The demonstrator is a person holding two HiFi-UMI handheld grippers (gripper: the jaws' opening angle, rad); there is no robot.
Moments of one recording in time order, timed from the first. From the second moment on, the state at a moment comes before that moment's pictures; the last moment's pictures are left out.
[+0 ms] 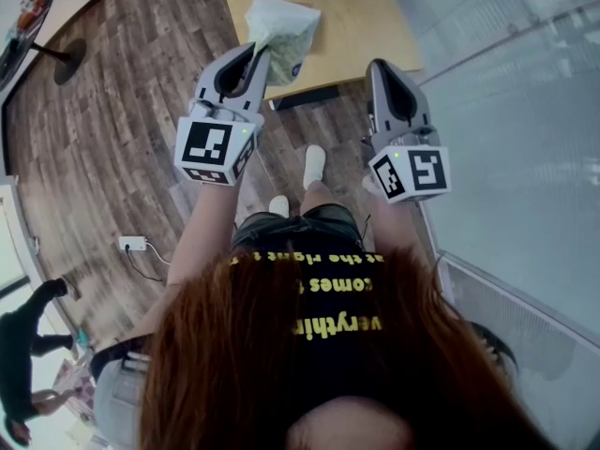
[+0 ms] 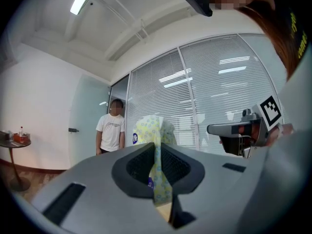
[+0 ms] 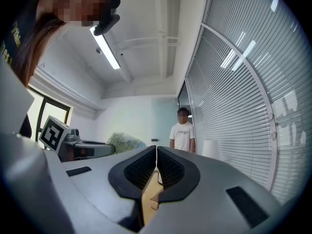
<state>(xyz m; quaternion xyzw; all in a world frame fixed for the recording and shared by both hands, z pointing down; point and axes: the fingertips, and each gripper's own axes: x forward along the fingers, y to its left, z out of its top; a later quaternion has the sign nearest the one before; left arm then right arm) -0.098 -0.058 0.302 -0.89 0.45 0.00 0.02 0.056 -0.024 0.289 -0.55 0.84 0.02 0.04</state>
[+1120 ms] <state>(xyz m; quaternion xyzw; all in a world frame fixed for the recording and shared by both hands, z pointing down) -0.052 -0.218 0.310 -0.85 0.52 -0.01 0.01 0.111 -0.212 0.289 -0.47 0.88 0.01 0.04</state>
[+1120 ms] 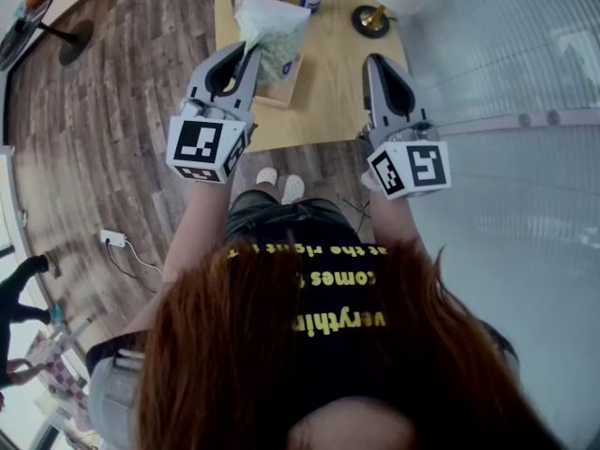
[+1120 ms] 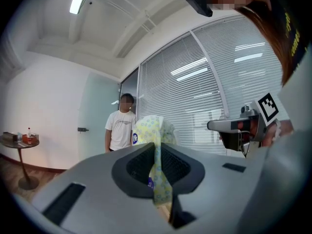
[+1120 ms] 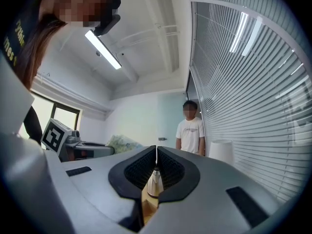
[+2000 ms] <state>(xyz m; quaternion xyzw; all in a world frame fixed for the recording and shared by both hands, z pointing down) -0.057 -0.276 0.336 -0.87 0.50 -0.03 -0.02 0.106 -0.256 0.307 -0.49 0.87 -0.01 0.02</state>
